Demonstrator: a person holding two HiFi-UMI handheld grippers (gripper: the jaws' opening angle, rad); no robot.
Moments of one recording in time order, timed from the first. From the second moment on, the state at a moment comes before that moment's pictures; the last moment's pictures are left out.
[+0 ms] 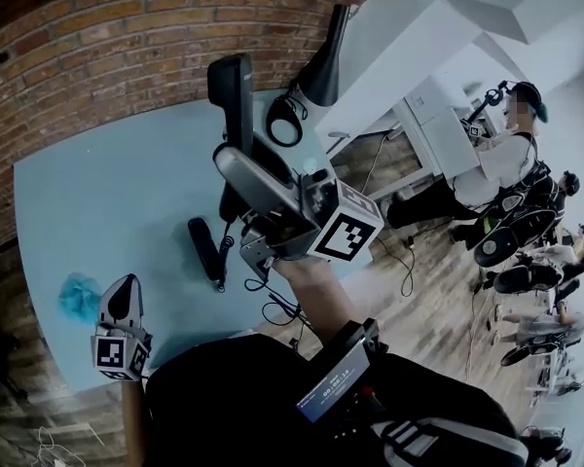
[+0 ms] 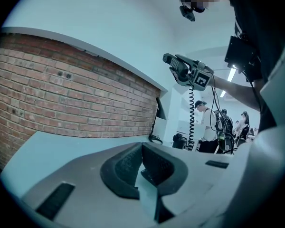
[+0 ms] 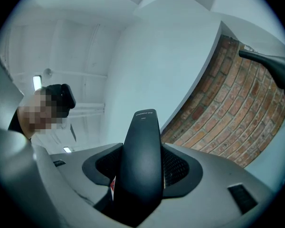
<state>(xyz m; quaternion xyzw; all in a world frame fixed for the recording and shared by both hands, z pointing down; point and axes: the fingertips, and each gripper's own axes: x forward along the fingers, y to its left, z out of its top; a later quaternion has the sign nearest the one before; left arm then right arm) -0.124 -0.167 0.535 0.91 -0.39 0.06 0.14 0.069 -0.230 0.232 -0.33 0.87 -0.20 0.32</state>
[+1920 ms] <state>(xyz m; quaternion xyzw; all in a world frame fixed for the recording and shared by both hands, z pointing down) -0.053 -0.156 0.547 0.94 -0.31 0.09 0.14 0.086 -0.195 0.419 -0.39 0.83 -0.33 0.21</state>
